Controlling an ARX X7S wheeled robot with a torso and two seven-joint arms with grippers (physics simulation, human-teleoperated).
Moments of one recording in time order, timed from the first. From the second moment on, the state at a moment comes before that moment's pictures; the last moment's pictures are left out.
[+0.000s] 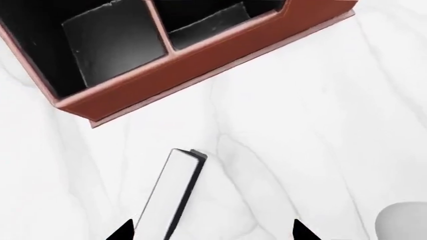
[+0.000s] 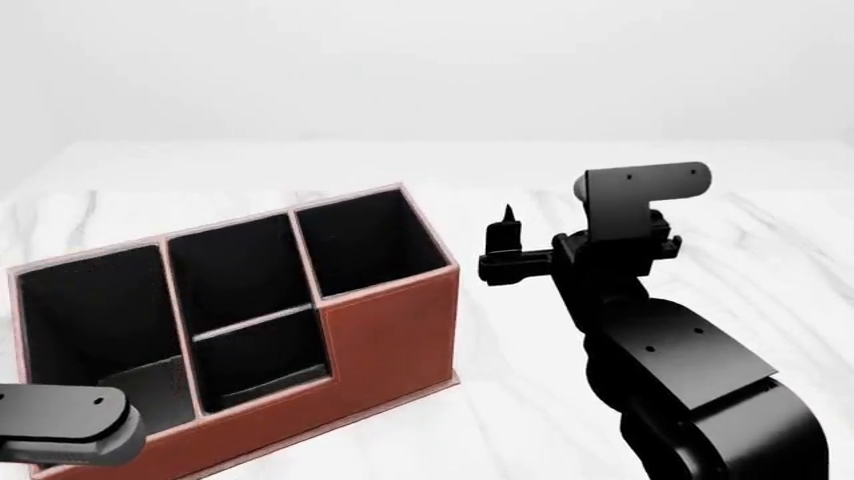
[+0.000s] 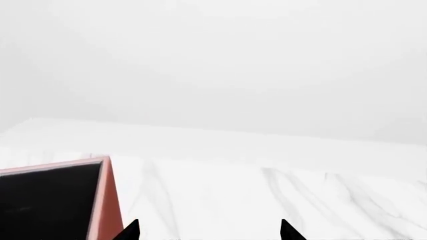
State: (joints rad) left arm -1.17 -1.54 0.82 0.96 -2.93 -0.61 -1.47; right arm 0.68 0.17 -0.13 -0.43 0.42 1.15 0.28
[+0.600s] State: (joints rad) left arm -1.12 -1.57 0.85 0.86 -2.87 -0.72 -1.49; right arm 0.68 0.17 -0.14 -0.41 0.44 1.13 0.29
